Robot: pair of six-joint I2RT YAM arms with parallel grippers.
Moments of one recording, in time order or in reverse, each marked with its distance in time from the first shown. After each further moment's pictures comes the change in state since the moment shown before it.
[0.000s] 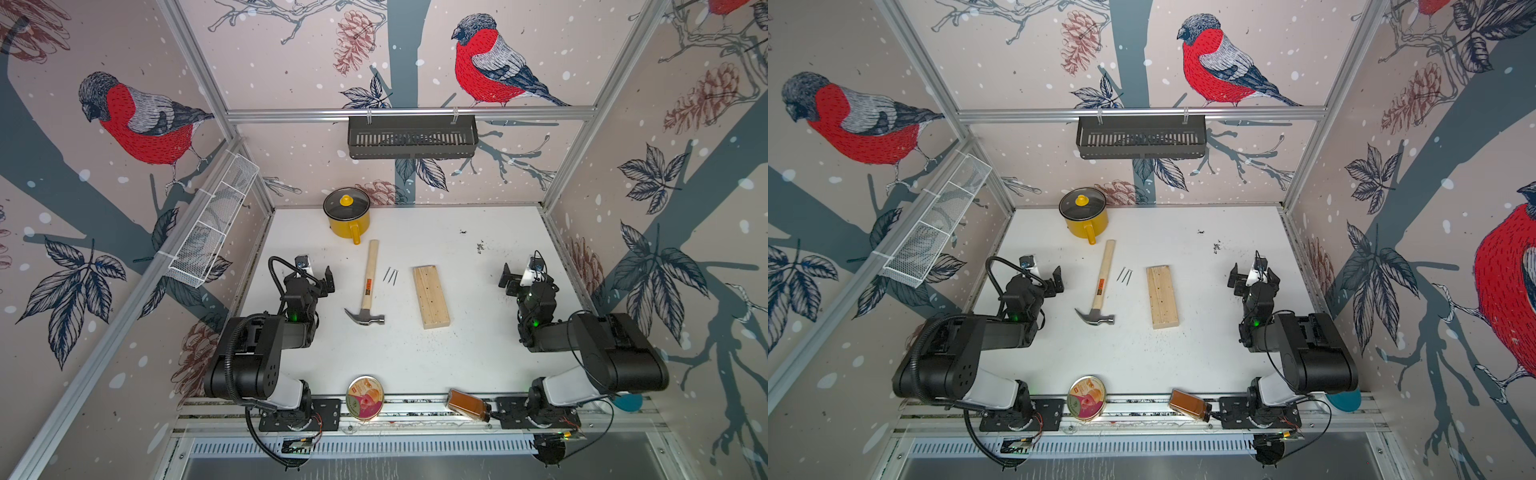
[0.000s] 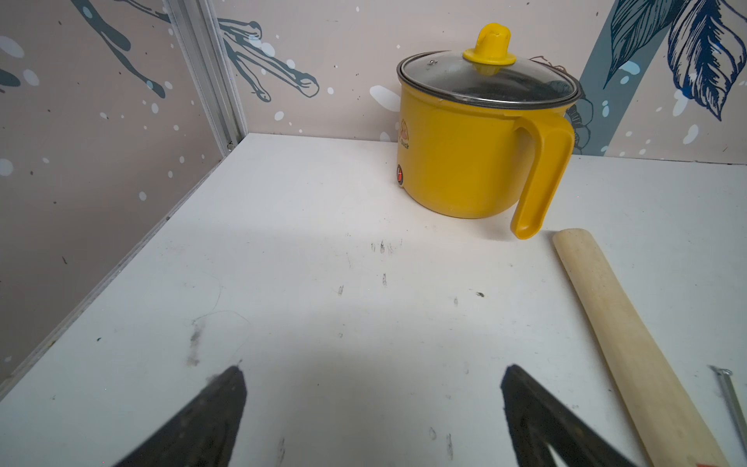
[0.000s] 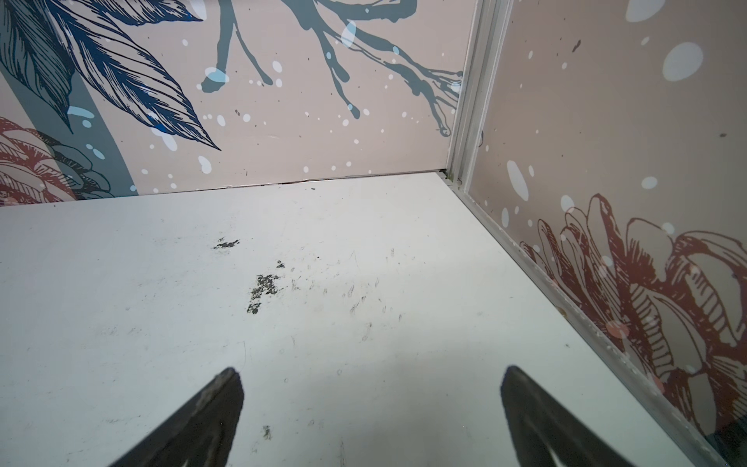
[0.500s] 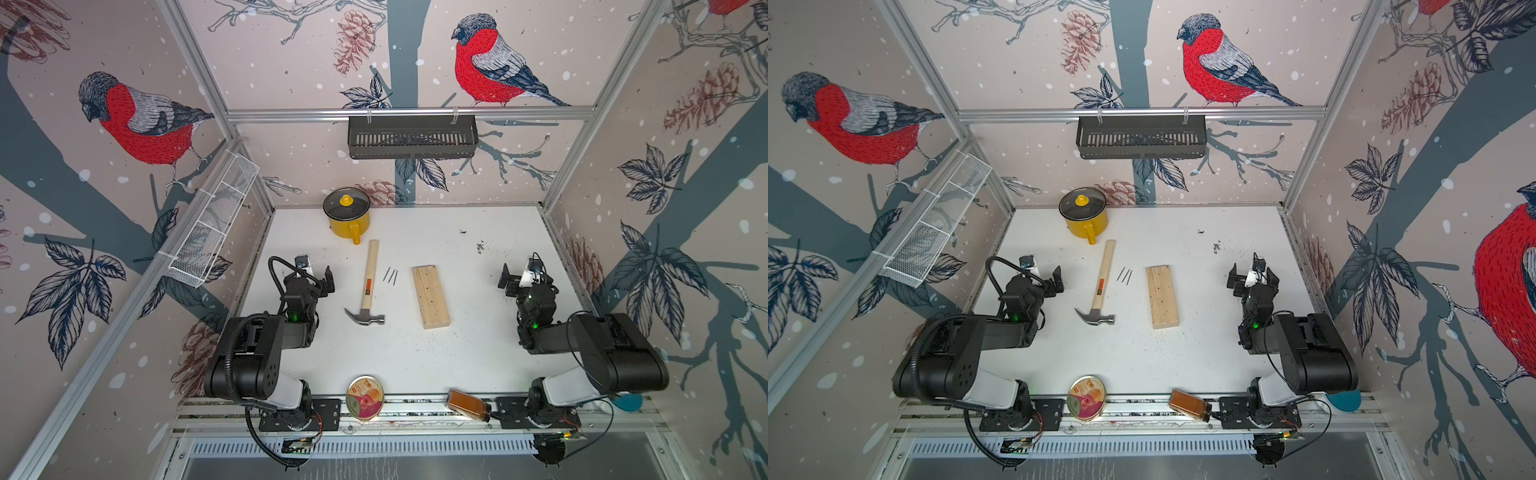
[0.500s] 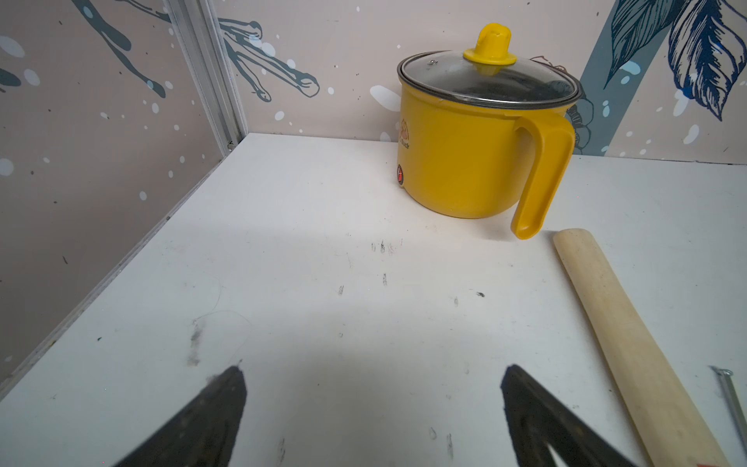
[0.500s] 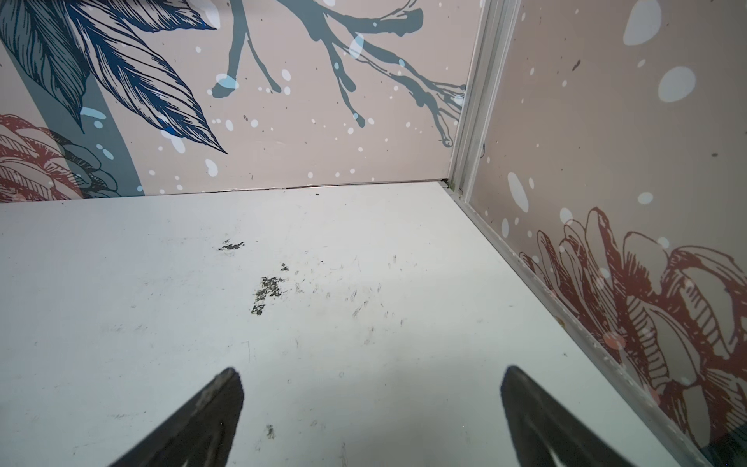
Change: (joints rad) left arm 0.000 0.000 0.000 0.000 -0.002 0.000; right arm 0.011 0.000 -0.009 0.029 -0.001 -0.024
